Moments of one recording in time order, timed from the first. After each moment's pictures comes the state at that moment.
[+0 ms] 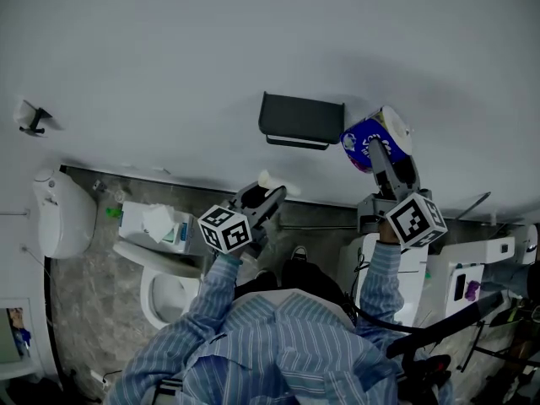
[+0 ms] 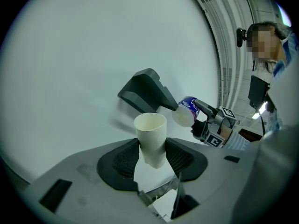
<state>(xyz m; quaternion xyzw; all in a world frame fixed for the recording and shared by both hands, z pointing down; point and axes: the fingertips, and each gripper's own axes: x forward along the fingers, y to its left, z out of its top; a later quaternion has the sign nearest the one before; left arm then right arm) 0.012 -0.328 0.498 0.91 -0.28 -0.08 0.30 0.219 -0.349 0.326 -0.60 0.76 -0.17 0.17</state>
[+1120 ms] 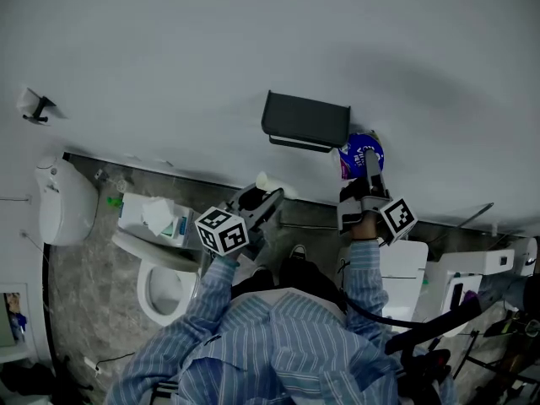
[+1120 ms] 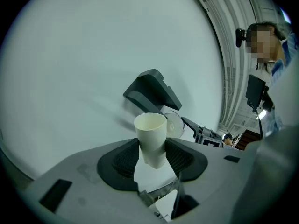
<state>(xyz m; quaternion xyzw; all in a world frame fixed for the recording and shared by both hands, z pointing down) 0.008 -0.325 0.505 0.90 -0.30 -0.08 0.30 0.224 -0.375 0.448 -0.49 0.61 -0.46 0.41</state>
